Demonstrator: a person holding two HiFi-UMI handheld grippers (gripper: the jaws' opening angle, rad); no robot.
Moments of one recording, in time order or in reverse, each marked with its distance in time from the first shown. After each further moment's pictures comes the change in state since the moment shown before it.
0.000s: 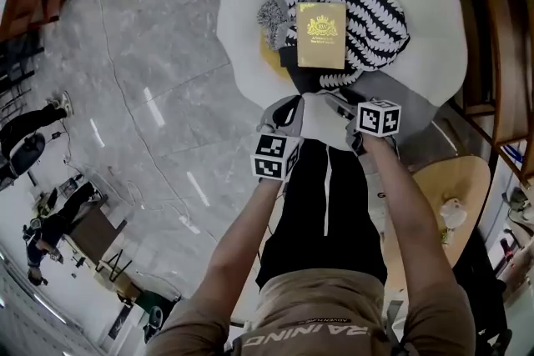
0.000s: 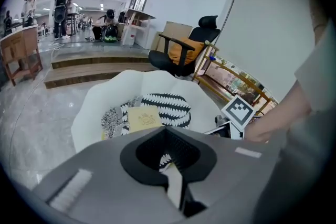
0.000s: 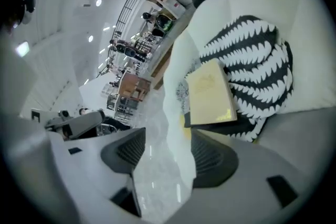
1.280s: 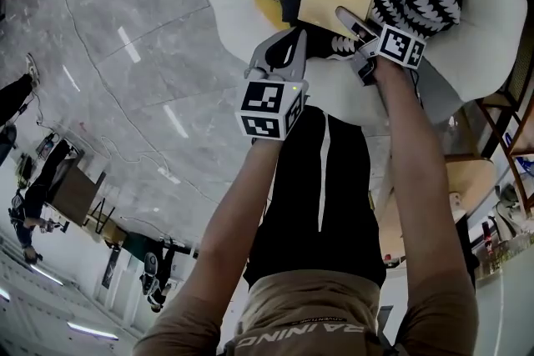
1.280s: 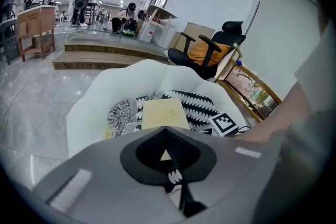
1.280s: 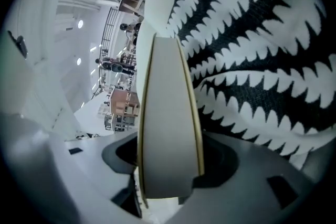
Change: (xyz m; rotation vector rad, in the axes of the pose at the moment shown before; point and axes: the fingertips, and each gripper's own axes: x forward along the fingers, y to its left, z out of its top) left arm 0.084 0.094 -0.020 -0.187 -0.022 0.062; right arm 0.127 -0.110 0.047 0.237 -0.066 0.025
